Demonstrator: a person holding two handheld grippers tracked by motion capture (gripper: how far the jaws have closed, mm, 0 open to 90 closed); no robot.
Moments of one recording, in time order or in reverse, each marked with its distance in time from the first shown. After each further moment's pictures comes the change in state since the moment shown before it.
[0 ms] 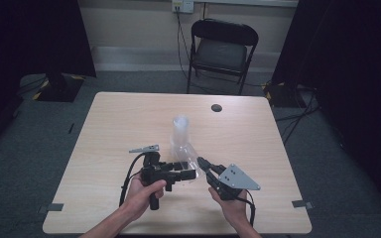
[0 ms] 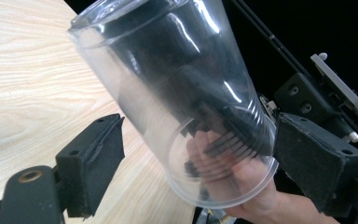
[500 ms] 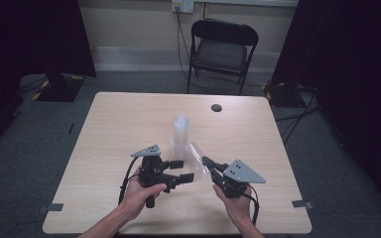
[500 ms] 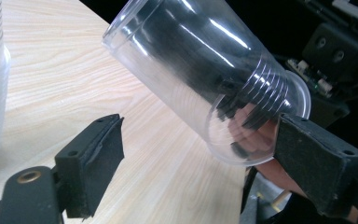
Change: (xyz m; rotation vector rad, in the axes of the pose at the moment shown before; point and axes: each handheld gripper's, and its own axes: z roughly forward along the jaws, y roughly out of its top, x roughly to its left) left arm 0.000 -0.002 -0.003 0.059 0.121 0.183; right arm -0.013 0.001 -0.004 0.074 0.004 0.089
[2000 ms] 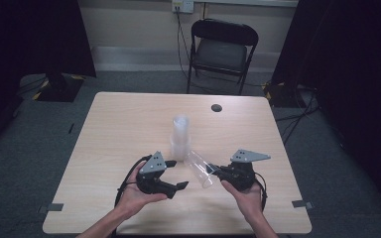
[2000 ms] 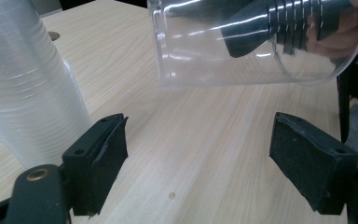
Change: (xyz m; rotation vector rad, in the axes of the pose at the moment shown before) left arm -0.007 -0.010 -0.004 0.170 0.232 0.439; right arm -0.035 0.006 -0.001 0.322 0.217 0.253
